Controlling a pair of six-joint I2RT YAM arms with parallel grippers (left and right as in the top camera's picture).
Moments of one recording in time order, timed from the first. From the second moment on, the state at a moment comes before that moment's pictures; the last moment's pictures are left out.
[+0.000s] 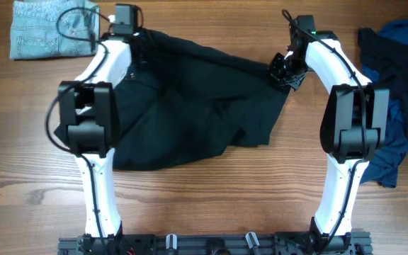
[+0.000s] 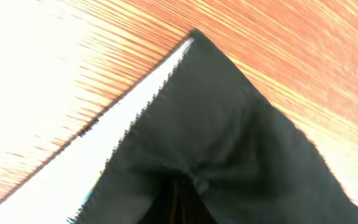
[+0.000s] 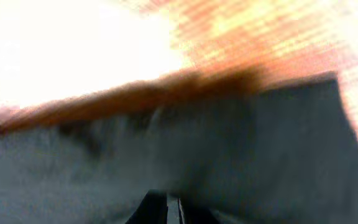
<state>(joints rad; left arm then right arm) -0.06 2.43 1.88 -0.44 0.02 -0.55 0.05 2.31 1.78 -0.90 -0.25 0.57</state>
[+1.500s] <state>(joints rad) 0.05 2.23 1.90 -0.58 -0.03 -0.37 0.23 2.35 2.48 -1.51 -0.50 0.05</state>
